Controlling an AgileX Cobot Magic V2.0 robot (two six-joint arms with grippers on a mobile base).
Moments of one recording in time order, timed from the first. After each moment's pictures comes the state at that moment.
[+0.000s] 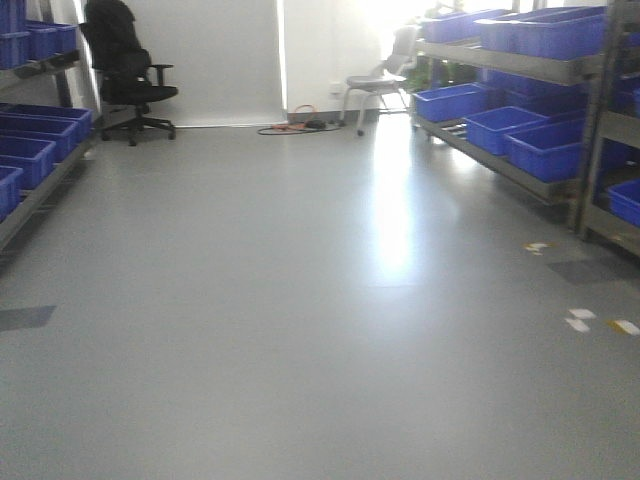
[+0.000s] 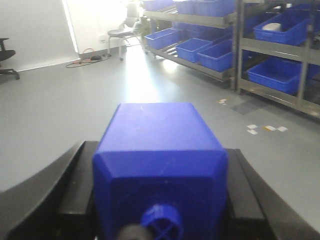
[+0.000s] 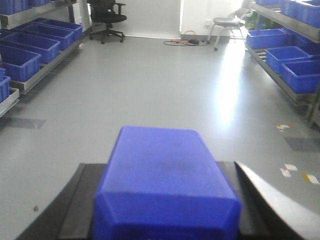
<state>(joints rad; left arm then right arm) -0.50 -0.01 -0.52 0.26 0.71 -0.14 0.27 0.00 -0.47 -0.11 0.65 0.11</state>
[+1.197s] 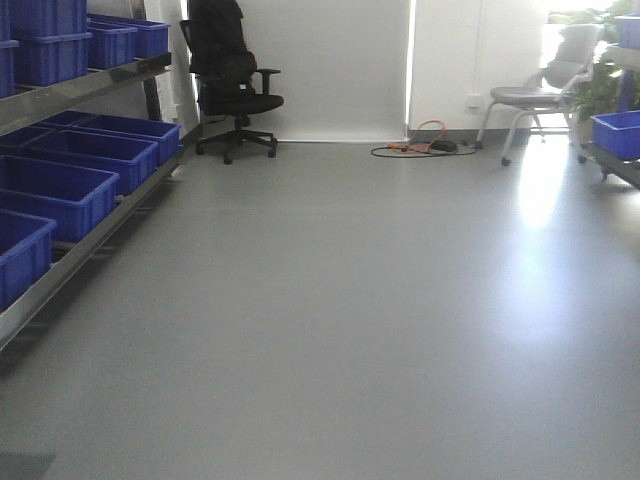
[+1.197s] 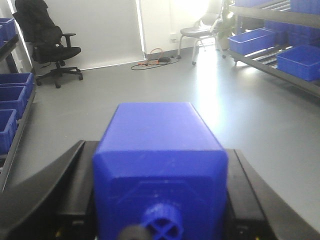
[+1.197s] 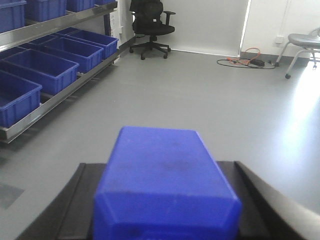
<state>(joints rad) -0.50 -0.01 -0.52 0.26 0.71 -0.14 0.27 0.00 -0.47 -0.11 0.65 0.11</state>
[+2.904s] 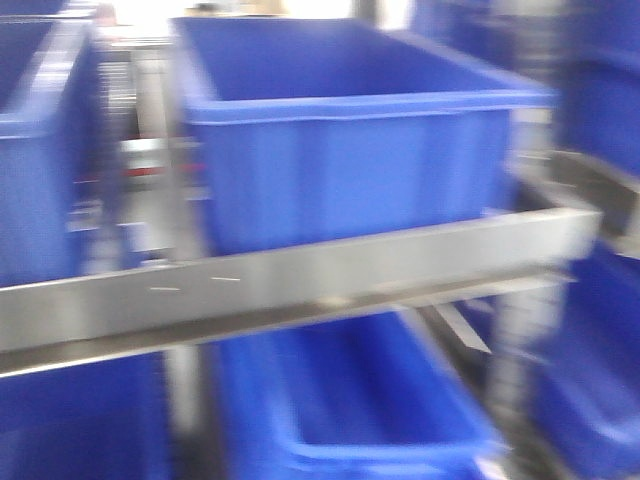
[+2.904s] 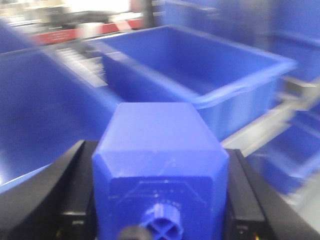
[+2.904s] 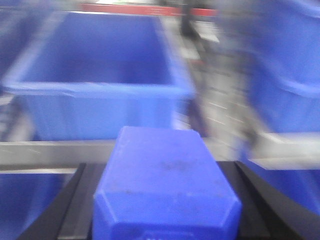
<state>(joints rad) -0.50 -0.01 -0.52 0.26 0.71 -0.14 0.27 0.00 -0.47 -0.11 0.65 0.11</state>
